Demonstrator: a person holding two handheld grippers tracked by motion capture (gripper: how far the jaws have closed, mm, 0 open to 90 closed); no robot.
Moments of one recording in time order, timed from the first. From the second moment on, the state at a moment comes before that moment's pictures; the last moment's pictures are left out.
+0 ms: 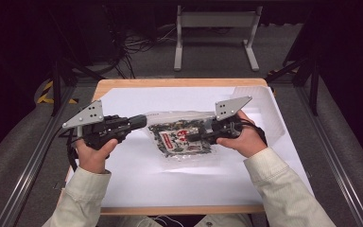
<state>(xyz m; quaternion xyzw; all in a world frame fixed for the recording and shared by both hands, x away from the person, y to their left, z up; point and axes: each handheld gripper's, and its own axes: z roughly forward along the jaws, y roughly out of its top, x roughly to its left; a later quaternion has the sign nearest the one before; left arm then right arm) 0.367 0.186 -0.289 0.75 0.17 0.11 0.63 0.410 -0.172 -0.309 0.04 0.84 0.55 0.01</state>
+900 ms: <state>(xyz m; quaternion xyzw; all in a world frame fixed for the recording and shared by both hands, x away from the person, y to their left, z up) 0.382 0.218 -0.355 0.78 0.27 0.13 0.55 0.420 -0.217 -0.291 0.13 0.79 0.59 0.08</state>
